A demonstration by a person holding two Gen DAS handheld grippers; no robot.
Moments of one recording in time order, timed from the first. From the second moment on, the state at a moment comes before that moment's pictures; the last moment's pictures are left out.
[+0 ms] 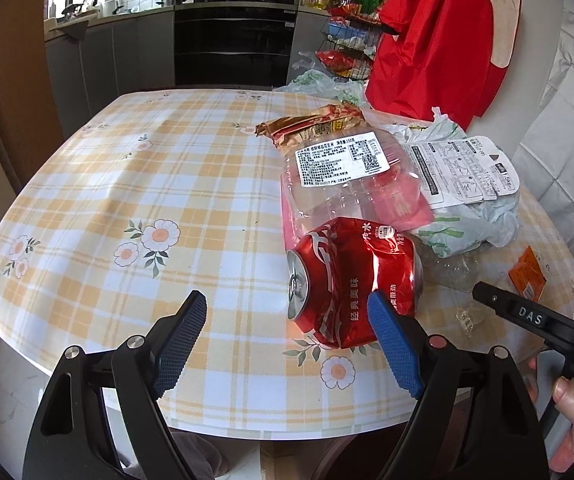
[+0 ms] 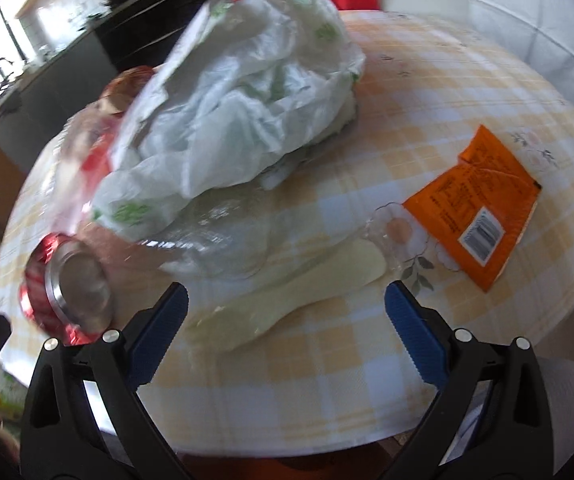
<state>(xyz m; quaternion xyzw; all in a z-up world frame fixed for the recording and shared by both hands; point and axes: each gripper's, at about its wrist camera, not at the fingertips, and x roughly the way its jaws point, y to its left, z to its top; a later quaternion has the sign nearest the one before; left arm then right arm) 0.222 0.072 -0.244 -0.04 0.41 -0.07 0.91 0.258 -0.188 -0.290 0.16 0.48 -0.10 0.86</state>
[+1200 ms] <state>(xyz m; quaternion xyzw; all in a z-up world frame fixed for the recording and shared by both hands) 0.252 0.066 -0.273 -0.09 0.43 -0.09 0.89 0.221 -0.201 -0.300 0.08 0.46 0.08 0.88</state>
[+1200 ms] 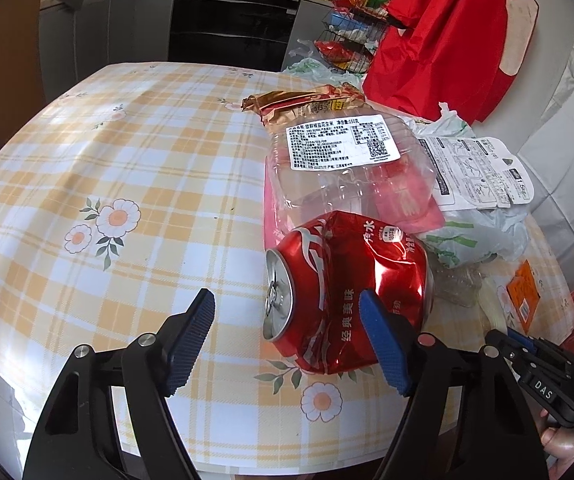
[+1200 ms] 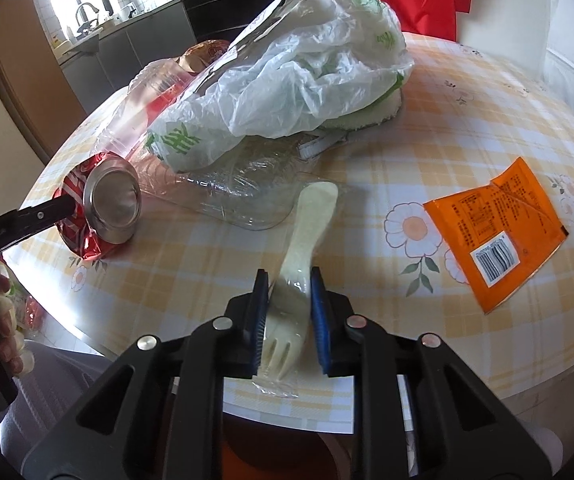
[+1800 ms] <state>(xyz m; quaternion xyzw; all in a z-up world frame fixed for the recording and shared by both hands) 0.188 0.086 -0.206 -0.09 0.37 -0.06 0.92 0.208 -0.203 -0.282 0.09 0.45 0.13 0.88</state>
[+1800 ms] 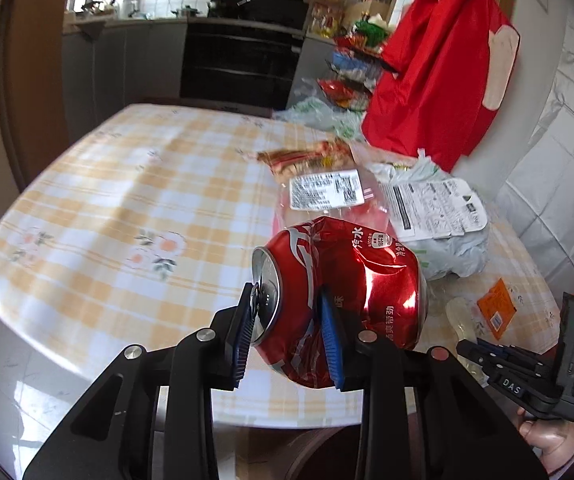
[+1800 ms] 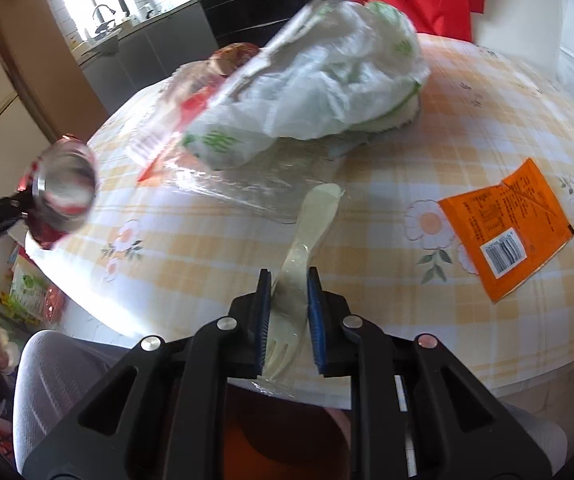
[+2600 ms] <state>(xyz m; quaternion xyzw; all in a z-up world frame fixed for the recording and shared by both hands) 0.079 0.082 -0.152 -0.06 0.34 -0.05 0.94 0.083 -0.183 -0.228 0.07 0.42 0.20 0.88</state>
